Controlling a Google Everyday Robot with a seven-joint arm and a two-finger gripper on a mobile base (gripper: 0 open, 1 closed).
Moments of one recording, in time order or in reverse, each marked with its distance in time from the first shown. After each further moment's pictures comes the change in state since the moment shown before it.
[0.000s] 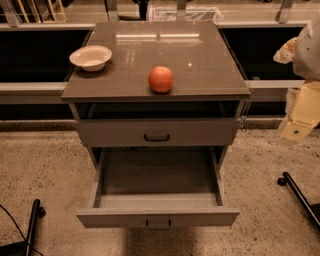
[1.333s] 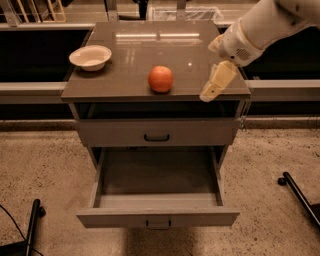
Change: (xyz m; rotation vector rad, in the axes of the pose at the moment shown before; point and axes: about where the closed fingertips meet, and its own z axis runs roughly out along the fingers) arm -0.107 -0.134 0.122 -0.031 -0.375 -0.020
